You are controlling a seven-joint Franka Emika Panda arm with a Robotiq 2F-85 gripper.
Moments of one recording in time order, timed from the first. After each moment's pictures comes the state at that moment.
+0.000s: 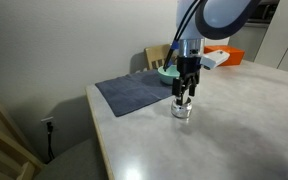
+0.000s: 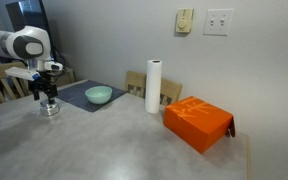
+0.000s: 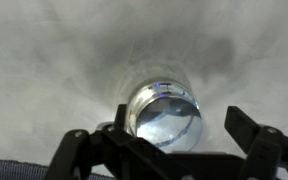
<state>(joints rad) 0.35 0.62 0.17 -1.79 -0.02 2.31 0.17</state>
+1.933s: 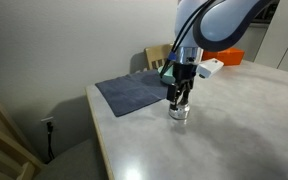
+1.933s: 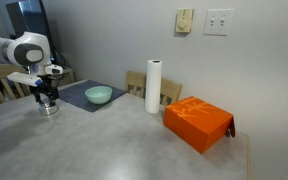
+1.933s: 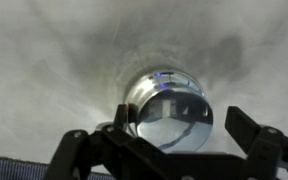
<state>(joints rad) 0.35 0.67 0.18 -1.79 -0.01 2.43 0.13</state>
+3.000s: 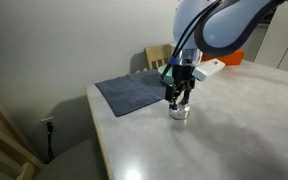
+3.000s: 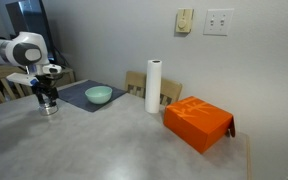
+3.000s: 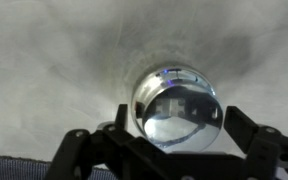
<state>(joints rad) 0.41 0.66 0.13 -1.79 -0.08 2.44 0.30</state>
